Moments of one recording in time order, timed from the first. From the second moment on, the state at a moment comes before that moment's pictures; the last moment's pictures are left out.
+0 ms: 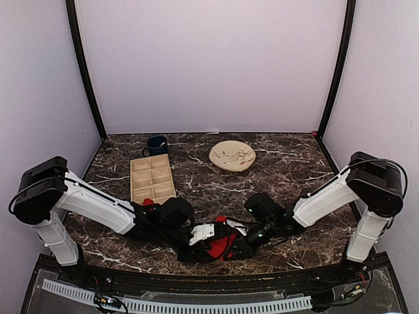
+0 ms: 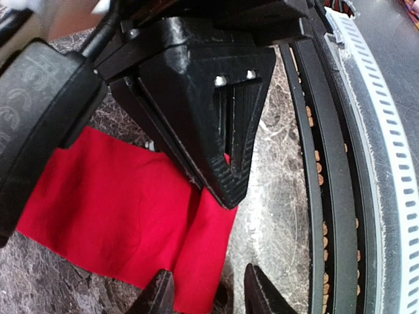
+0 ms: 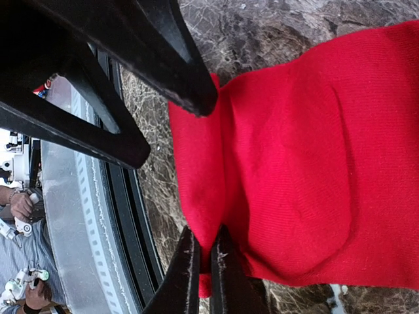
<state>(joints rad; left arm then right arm) -1.14 1.70 0.74 0.12 0.35 0.22 1.01 1.75 0.64 0.21 -0.71 0.31</state>
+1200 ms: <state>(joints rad) -1.17 1.76 0.82 0.04 0.30 0.30 0.99 1.77 0.64 0.20 -0.76 0.33</state>
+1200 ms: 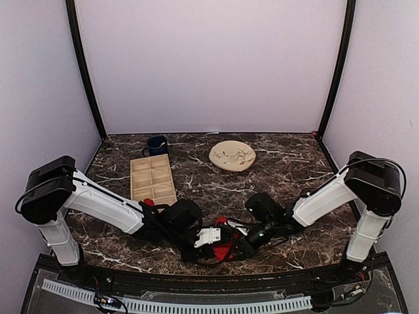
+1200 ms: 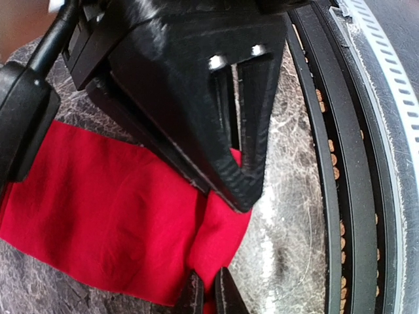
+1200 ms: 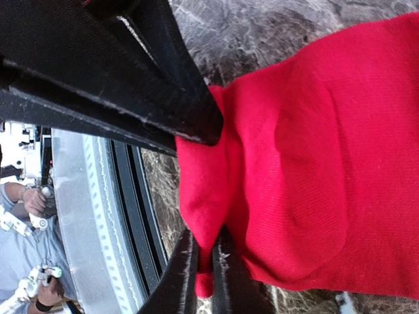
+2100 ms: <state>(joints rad) -1.07 1.84 0.90 -0.05 0.54 0.25 0.90 1.67 0.46 0.42 -0.74 0.48</state>
